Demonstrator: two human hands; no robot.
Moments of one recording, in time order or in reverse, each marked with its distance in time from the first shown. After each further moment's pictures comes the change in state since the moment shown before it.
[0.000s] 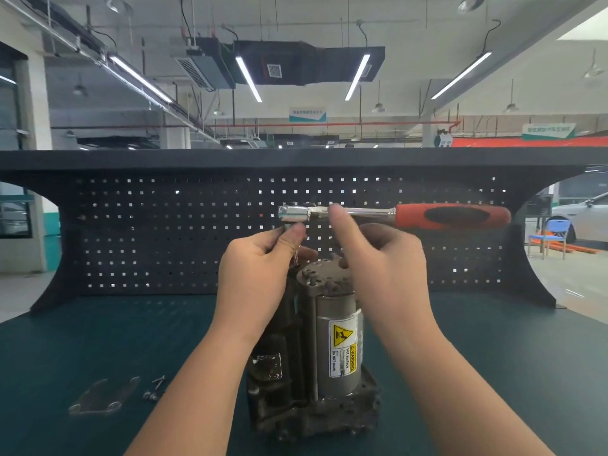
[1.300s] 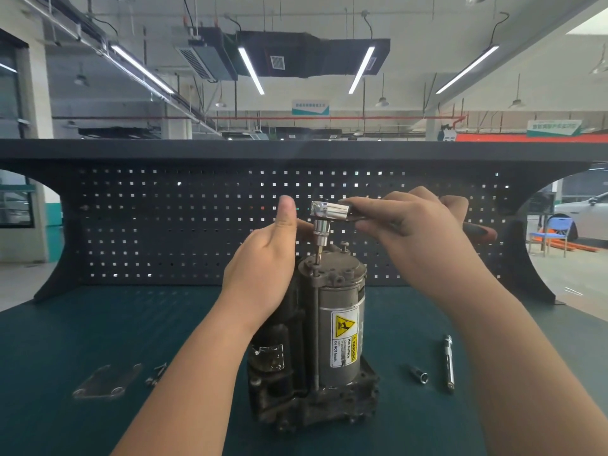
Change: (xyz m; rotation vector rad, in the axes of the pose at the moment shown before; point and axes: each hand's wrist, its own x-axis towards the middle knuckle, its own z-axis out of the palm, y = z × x) left_hand 0.000 0.007 -0.001 0.214 -0.172 -0.092; right_hand 0.042 0.018 -0.042 -0.657 -0.173 -0.549
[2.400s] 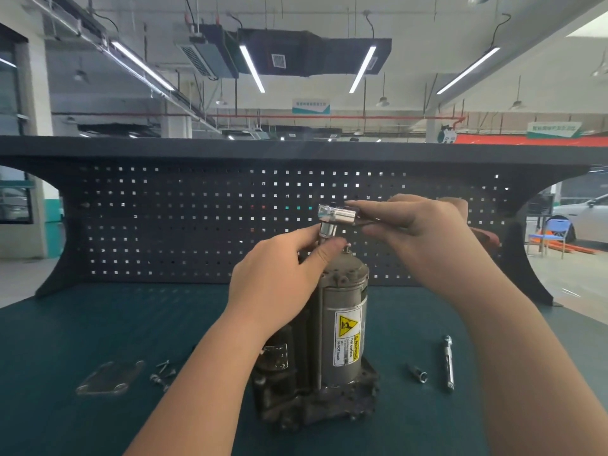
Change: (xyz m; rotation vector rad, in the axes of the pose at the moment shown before) left_hand -0.005 -0.001 0.002 0.348 -0.018 0.151; right_hand 0.000 -0.004 -0.009 0.130 -0.017 -0.020
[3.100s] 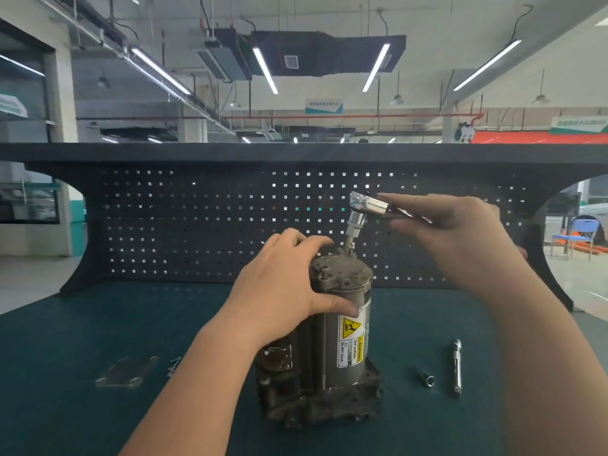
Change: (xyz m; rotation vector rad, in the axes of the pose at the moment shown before) left_hand -0.001 0.000 -0.007 0.253 -0.228 0.061; right_hand -0.002 0.001 -0.024 0.094 -0.033 0.200
